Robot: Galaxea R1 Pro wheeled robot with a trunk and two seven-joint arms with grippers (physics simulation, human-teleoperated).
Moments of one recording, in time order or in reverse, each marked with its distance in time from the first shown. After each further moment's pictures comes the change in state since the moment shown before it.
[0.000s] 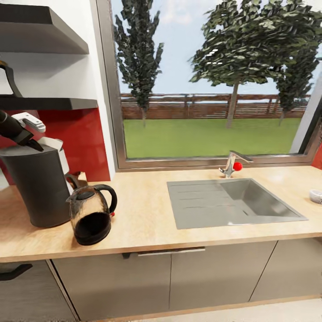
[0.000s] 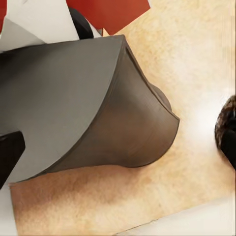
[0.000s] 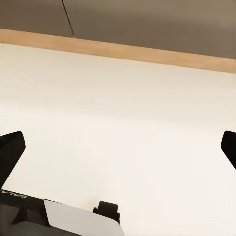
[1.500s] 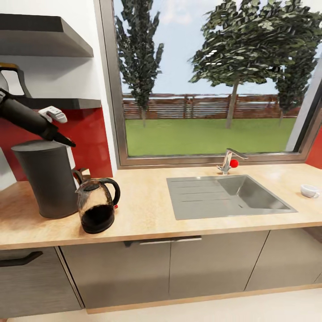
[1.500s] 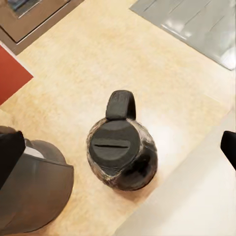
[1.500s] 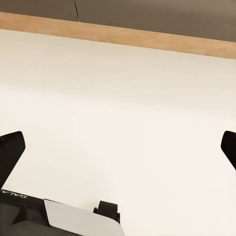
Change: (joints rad) left arm 0.000 0.006 -0.004 -0.196 0.449 -0.010 0.001; right arm 0.000 0.000 0.000 0.000 0.000 0.000 0.001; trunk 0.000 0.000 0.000
